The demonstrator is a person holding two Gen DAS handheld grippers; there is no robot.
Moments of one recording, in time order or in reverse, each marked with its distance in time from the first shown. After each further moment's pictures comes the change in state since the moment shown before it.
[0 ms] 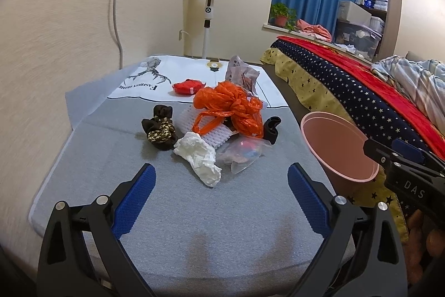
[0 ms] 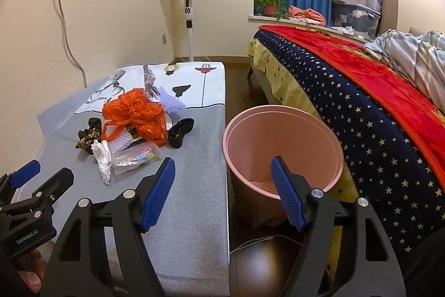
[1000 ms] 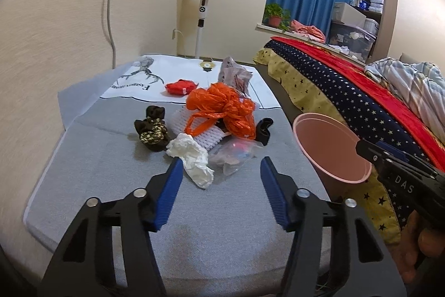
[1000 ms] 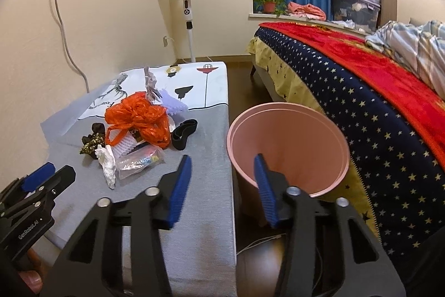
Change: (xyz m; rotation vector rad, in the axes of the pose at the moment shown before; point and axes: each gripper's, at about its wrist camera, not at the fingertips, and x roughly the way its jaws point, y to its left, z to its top) left arm -0.001 -0.001 0.004 -0.011 0.004 -0.034; right arm 0.008 -0.003 0.001 0.057 0.014 0.050
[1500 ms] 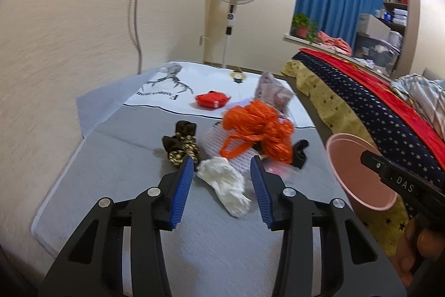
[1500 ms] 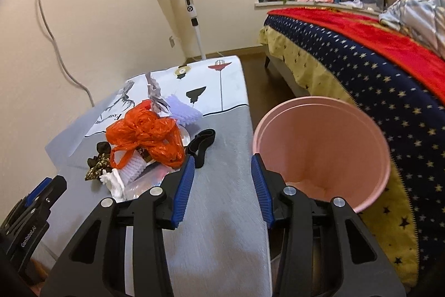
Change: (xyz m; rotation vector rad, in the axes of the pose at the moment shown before) left arm 0.029 0.032 0.021 -0.073 -0.036 0.122; right arm 0.066 0.008 0.022 0.092 0.044 0.099
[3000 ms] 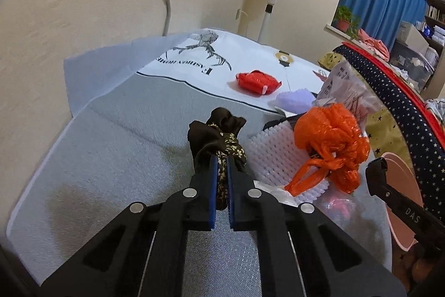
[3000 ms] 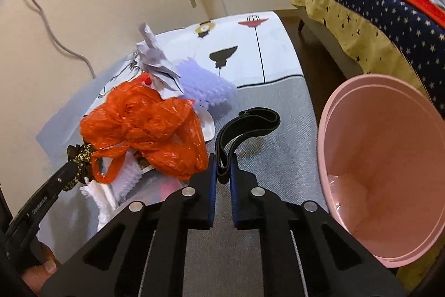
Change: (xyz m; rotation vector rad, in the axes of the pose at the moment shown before) left arm 0.100 0.046 0.011 -0.149 0.126 0.098; right arm 0.102 0.023 0.012 -0.051 0.178 0.117
